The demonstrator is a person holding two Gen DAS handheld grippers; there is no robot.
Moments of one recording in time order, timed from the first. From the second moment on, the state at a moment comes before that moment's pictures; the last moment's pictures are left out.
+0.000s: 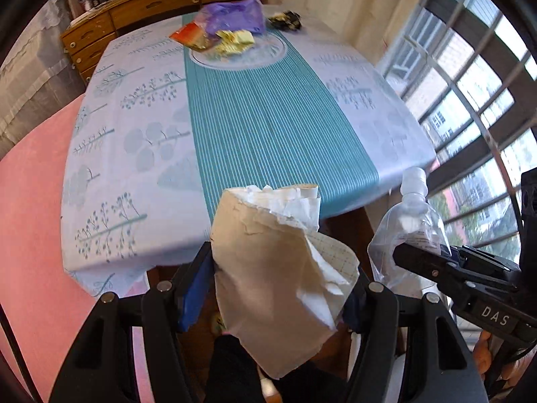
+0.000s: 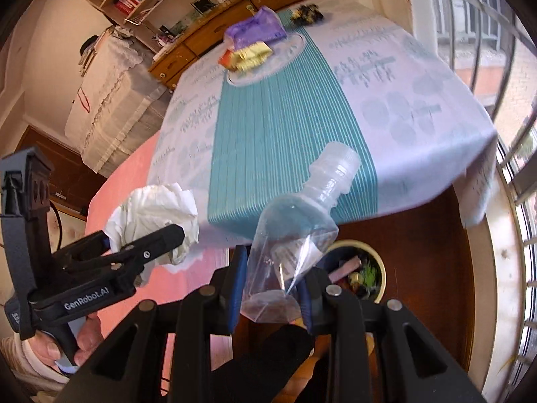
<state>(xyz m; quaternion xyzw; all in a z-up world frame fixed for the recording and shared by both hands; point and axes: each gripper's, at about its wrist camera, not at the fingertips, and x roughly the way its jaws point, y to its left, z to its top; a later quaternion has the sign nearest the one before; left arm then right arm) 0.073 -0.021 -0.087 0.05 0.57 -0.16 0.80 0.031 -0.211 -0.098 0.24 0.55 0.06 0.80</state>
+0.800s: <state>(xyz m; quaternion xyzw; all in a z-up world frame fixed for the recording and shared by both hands) 0.042 -0.068 -0.363 0.12 0.64 -0.26 0.72 -0.044 -0.212 -0.367 0.29 0.62 -0.07 0.73</state>
